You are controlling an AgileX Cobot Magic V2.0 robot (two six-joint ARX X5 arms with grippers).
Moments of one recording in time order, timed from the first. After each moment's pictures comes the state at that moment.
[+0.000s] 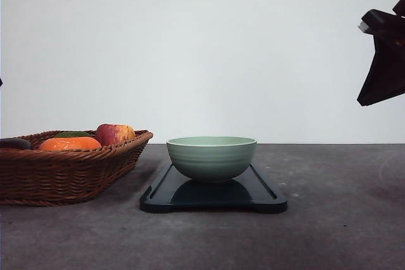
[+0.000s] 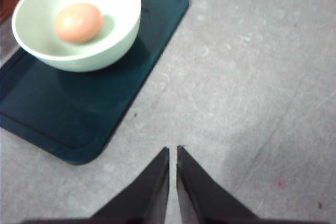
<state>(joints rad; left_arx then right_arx) -0.28 0.77 0.61 -0.49 0.07 -0.09 0.35 0.92 0.56 -0.27 -0.11 0.02</state>
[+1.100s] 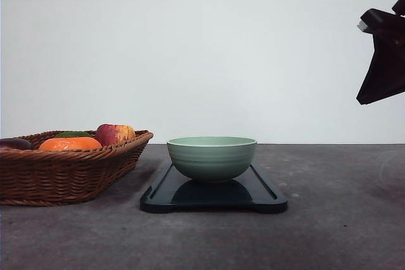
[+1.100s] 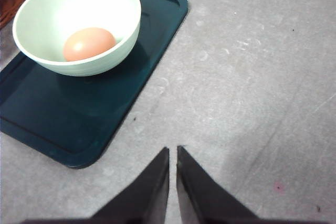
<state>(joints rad) 0.02 0.05 0.03 -0.13 -0.02 -0.12 0.35 0.92 0.56 -0.26 -0.10 0.02</state>
